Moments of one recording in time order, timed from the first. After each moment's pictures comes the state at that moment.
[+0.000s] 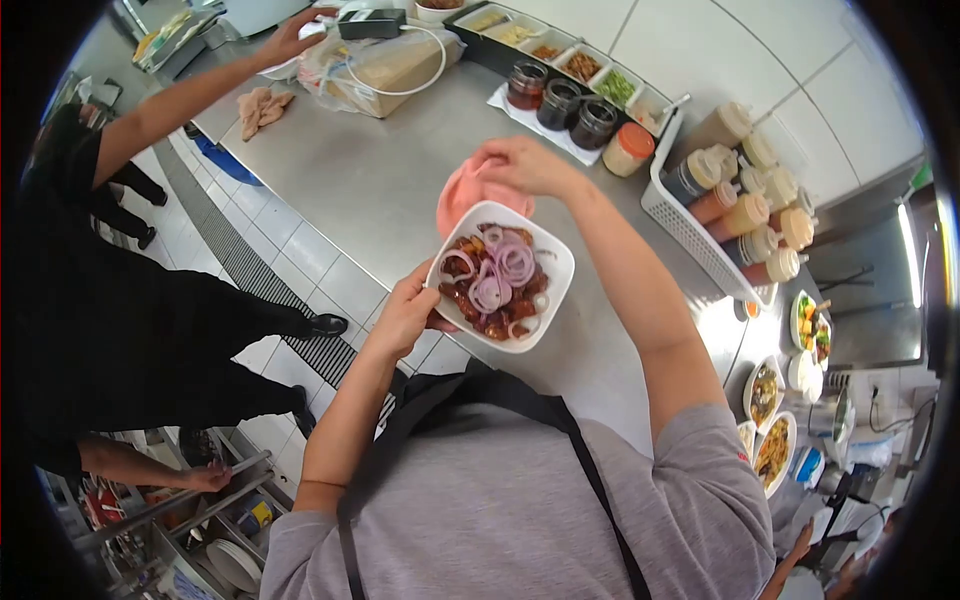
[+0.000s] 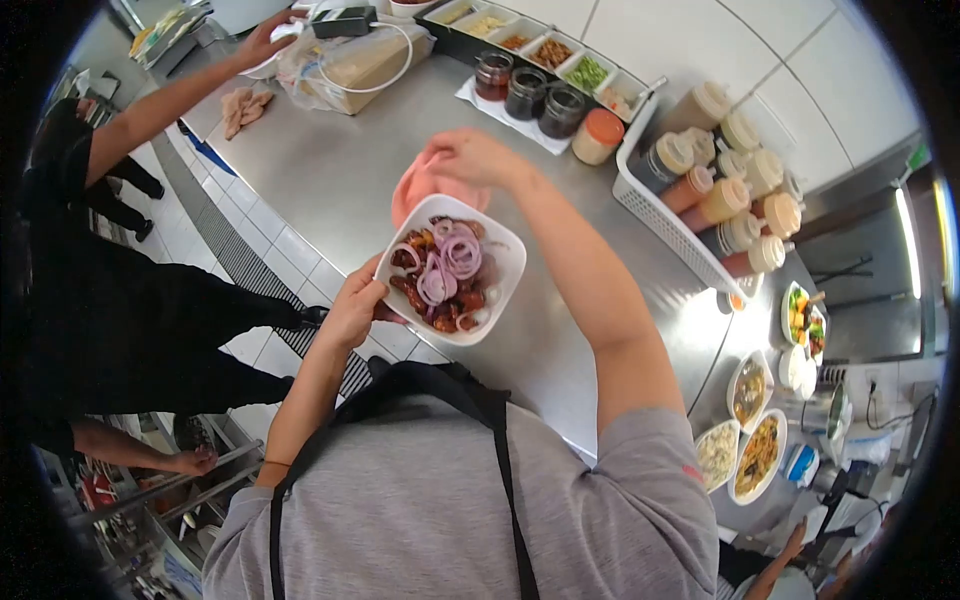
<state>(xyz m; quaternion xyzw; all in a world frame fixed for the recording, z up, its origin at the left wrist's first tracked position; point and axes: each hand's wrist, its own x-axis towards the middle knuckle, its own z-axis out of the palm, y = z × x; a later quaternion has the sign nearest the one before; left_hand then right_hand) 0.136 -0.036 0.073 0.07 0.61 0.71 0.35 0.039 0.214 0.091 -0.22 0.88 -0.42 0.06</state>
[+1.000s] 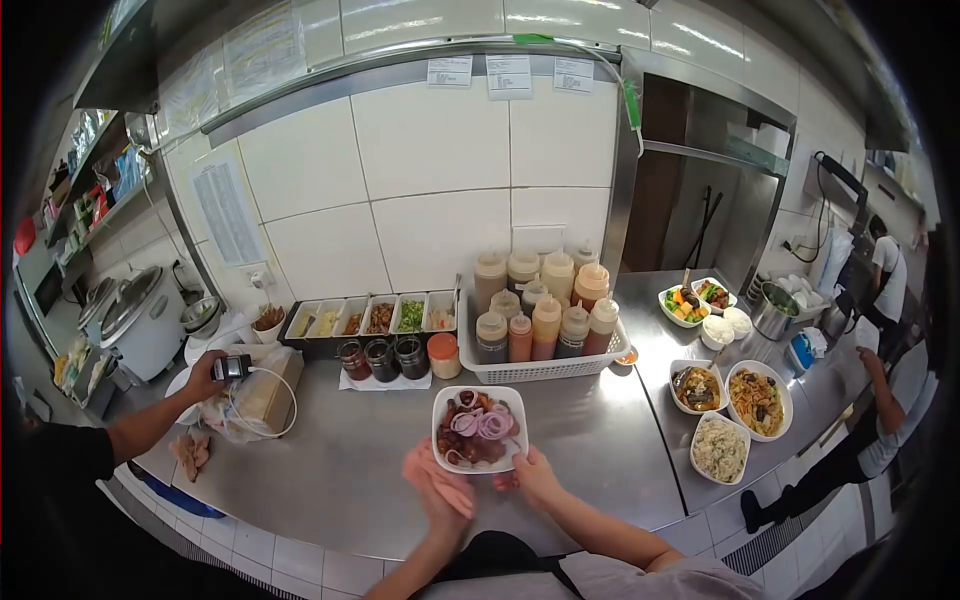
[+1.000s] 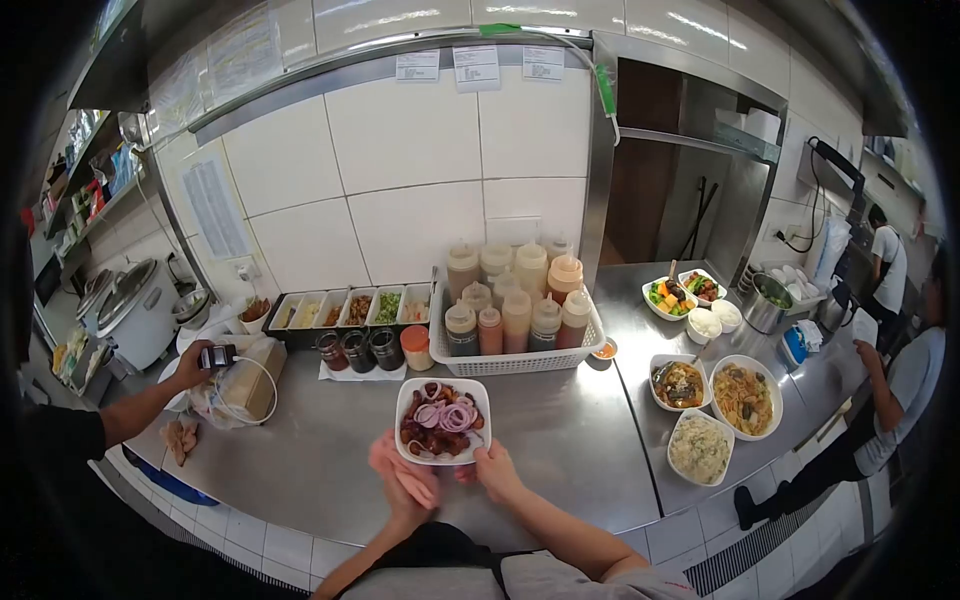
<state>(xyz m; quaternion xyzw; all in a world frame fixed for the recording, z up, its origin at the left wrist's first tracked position) 0.153 0.125 0.013 0.17 0.31 0.91 0.22 0.283 0.214 0.042 0.34 0.45 -0.78 -0.27</state>
